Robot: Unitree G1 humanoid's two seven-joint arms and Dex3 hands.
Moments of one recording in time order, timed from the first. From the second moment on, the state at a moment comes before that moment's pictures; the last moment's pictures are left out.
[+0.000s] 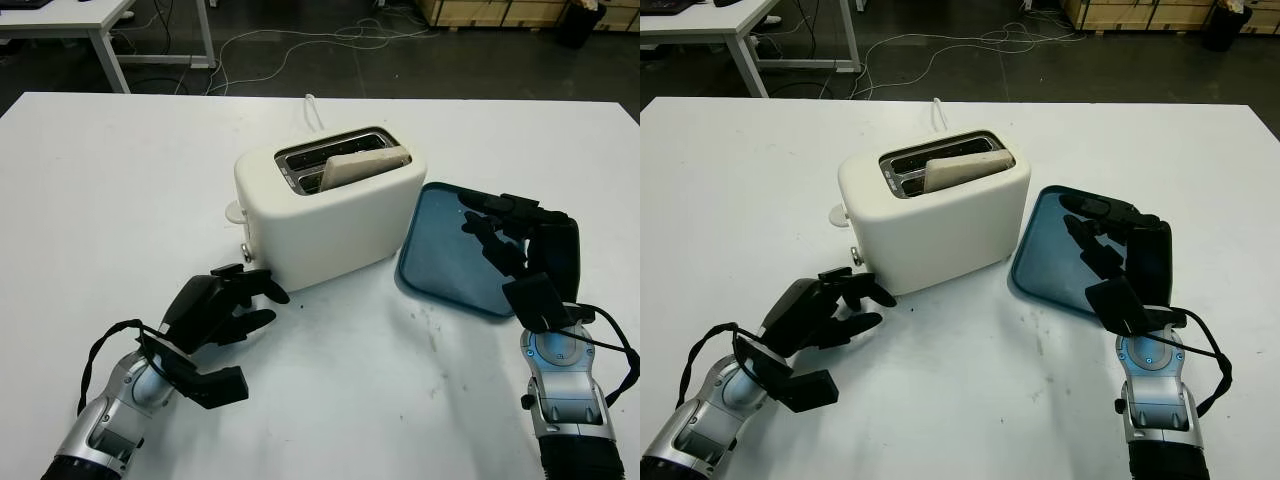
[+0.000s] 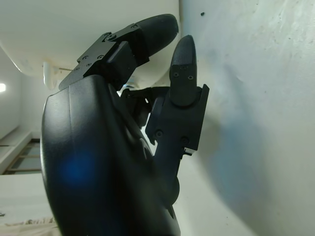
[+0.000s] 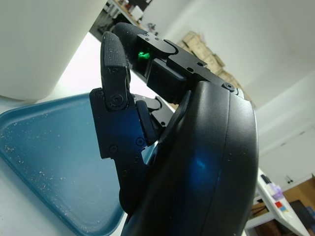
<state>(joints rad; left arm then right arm) -0.02 0.44 -0.20 0.11 0.49 -0.41 -0.01 -0.11 -0.26 -0.16 0.06 -0.21 -0.26 -0.11</state>
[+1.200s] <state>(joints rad) -0.26 0.79 0.20 -0.13 0.45 -0.55 -0.18 -0.12 -0.26 -0.15 0.07 -0.18 -0.27 -0.10</state>
